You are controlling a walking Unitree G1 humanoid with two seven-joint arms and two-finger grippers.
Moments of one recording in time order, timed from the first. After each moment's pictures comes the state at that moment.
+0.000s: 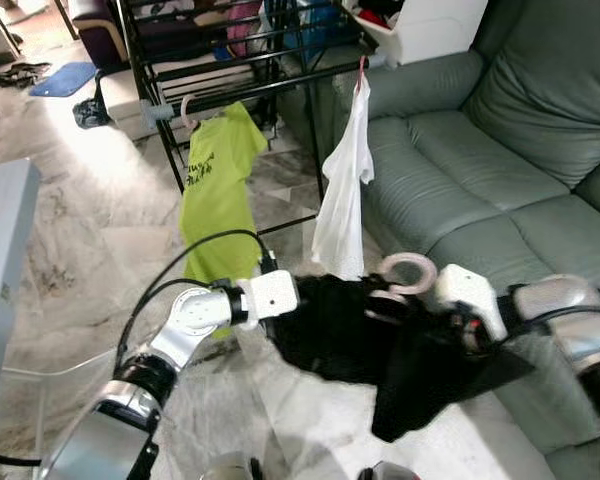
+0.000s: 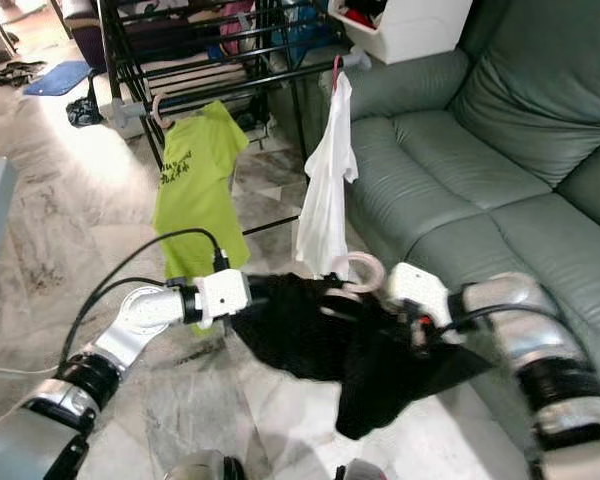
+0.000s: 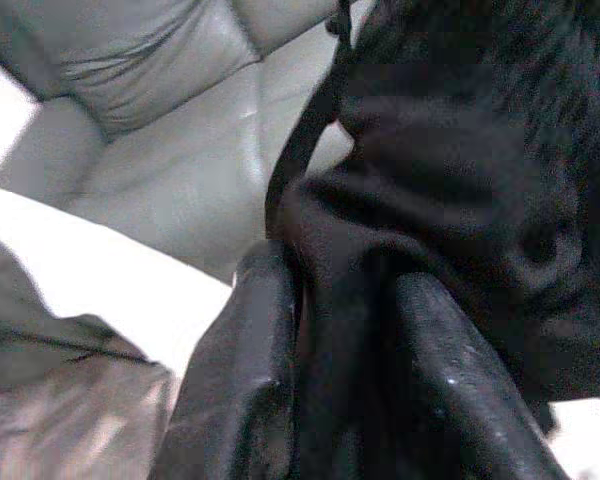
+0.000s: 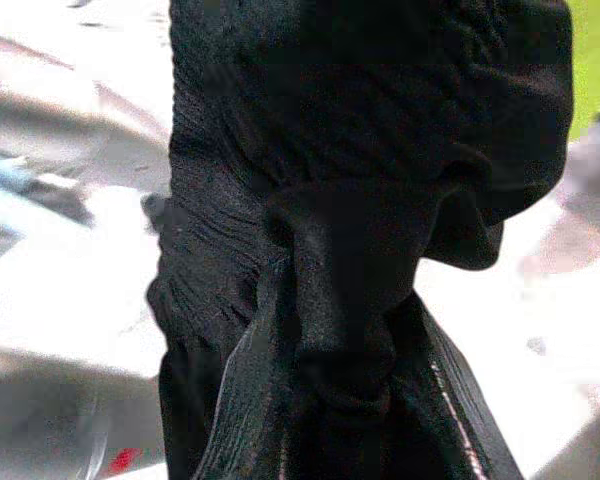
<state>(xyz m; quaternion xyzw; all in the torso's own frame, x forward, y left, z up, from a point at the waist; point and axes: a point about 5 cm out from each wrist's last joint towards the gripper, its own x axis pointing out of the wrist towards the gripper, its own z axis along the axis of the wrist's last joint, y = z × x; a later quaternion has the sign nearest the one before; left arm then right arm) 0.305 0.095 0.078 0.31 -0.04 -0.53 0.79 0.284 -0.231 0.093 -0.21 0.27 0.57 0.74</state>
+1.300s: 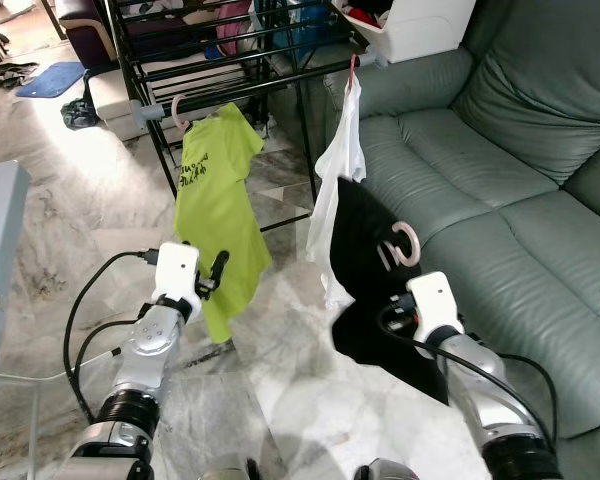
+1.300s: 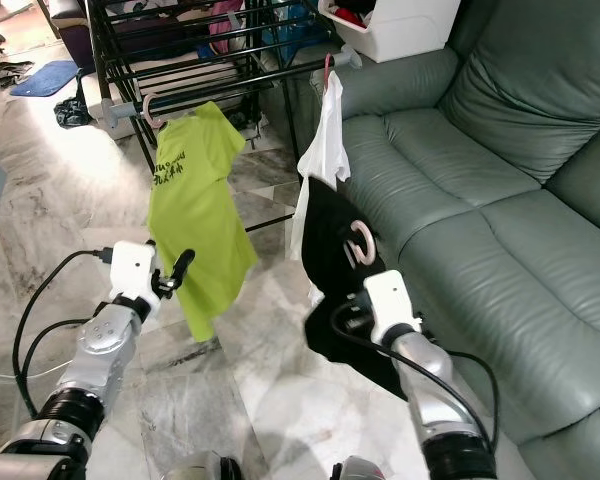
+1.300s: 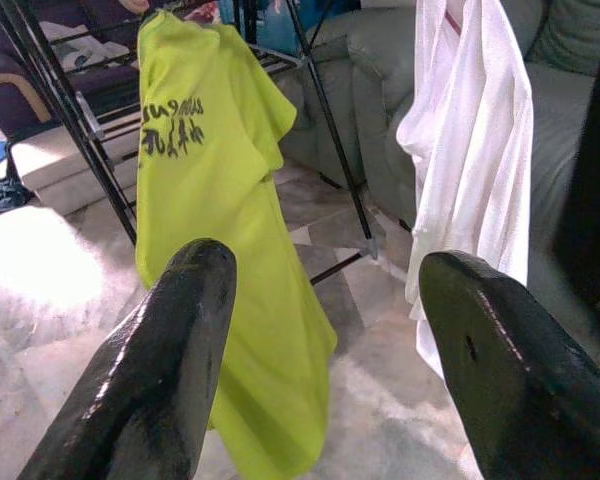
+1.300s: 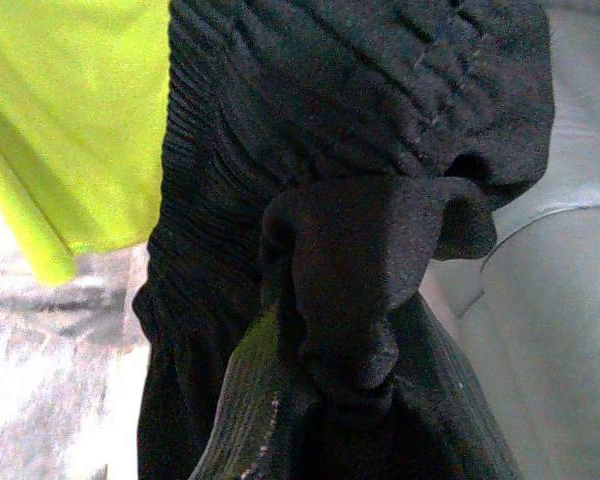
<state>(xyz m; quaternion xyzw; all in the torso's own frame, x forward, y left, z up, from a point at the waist) 0.310 0.175 0.056 0.07 0.04 -0.09 0.99 0.270 -0.178 0.040 -0.10 0.18 0.13 0.97</state>
